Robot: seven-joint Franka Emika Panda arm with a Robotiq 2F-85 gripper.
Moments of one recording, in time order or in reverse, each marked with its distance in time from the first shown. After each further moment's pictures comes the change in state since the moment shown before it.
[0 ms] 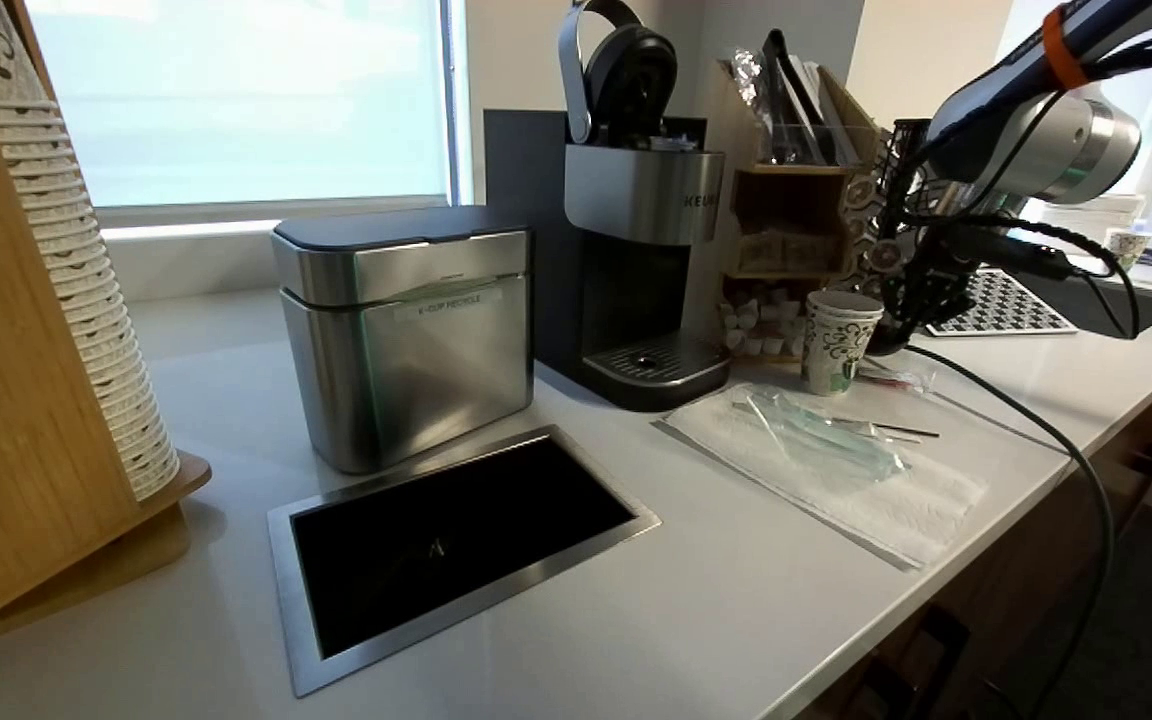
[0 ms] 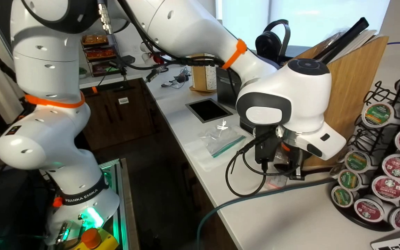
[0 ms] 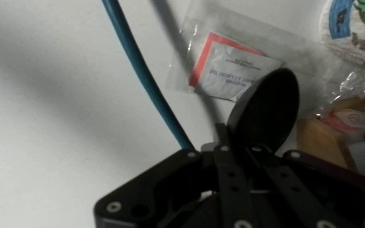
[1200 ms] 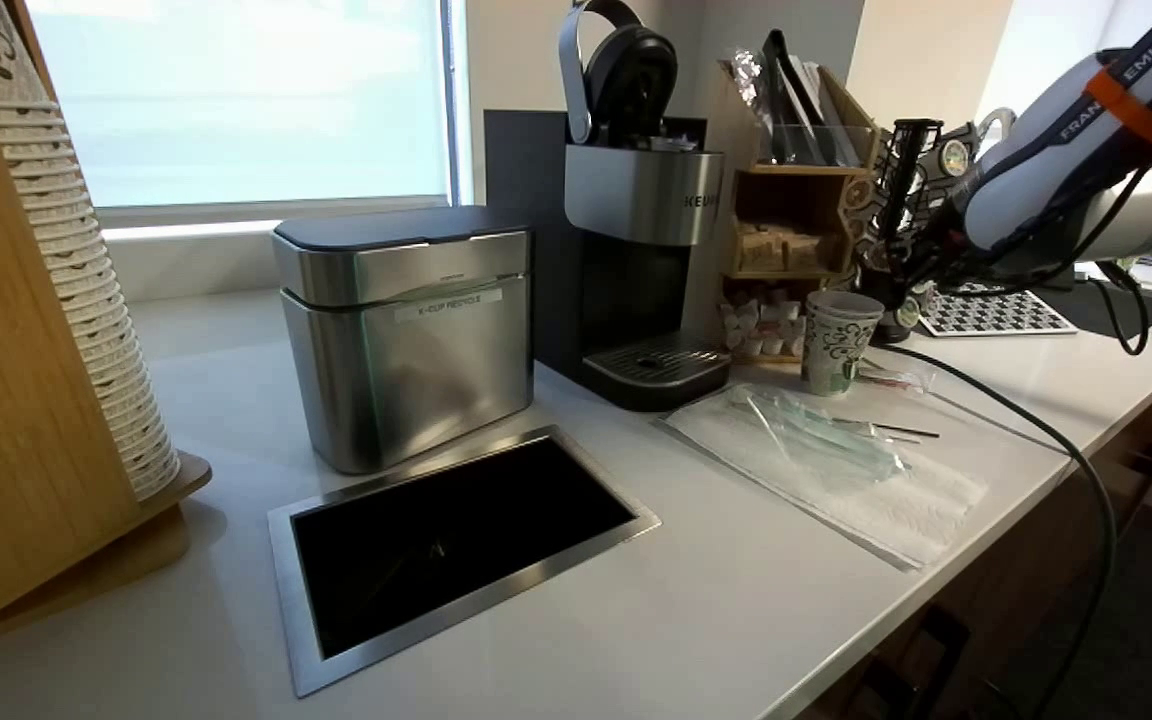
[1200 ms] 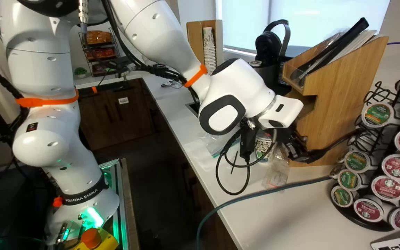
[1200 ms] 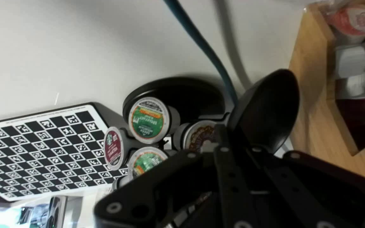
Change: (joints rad) arm 0.362 -0.122 -0.308 -0.361 -0.342 0.825 0.349
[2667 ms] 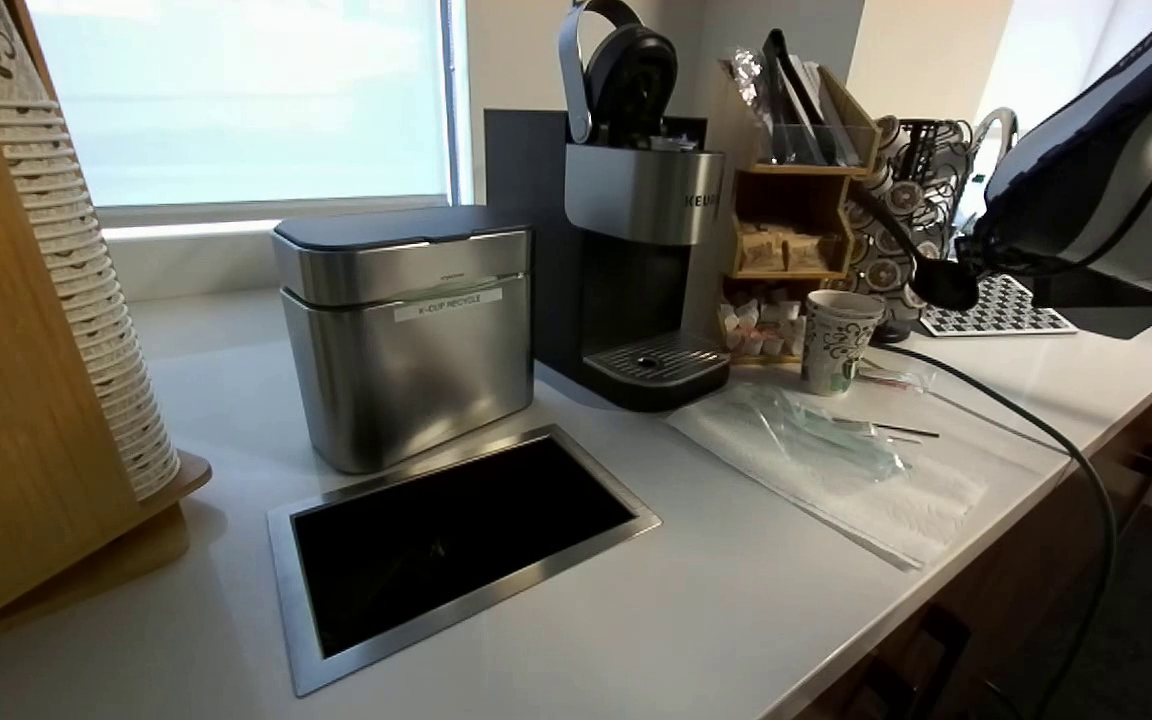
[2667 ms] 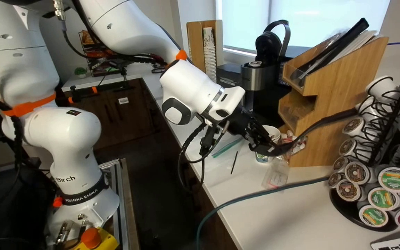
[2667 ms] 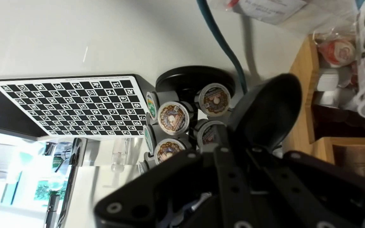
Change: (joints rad) arm 0.868 -0.220 -0.653 -0.308 0.715 0.322 -0.722
